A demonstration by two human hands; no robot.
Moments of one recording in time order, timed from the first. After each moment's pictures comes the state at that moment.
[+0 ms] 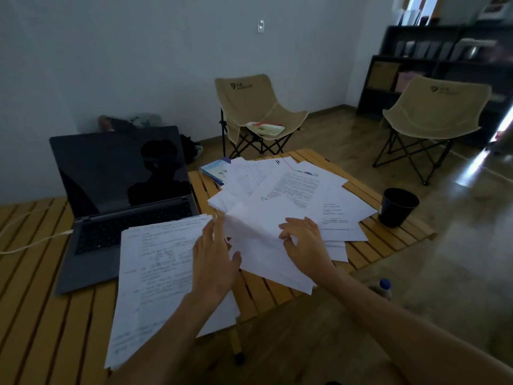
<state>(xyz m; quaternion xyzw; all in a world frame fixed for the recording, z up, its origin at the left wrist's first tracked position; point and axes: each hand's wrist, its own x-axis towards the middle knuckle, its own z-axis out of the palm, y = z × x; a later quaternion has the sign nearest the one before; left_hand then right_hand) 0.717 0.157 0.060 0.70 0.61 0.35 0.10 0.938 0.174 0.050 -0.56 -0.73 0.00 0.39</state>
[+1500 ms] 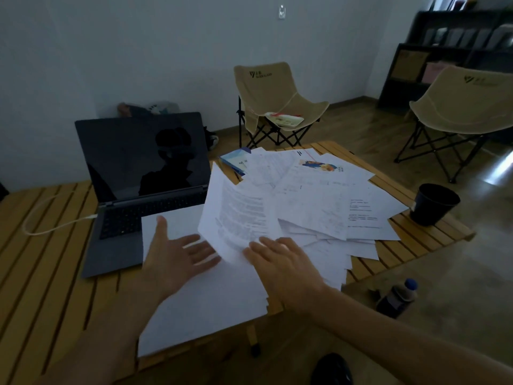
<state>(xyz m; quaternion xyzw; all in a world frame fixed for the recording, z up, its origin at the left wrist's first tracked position) 0.604 0.152 0.102 0.13 0.48 0.48 0.73 0.840 0.117 0.076 -0.46 -0.88 -0.11 0.08</state>
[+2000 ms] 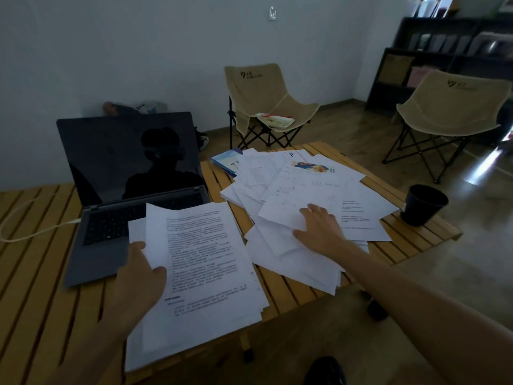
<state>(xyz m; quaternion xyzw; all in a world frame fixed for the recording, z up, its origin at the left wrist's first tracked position) 0.576 0.138 0.067 0.51 0.76 0.31 0.26 0.929 0.212 0.074 -0.72 -0.69 0.07 0.05</state>
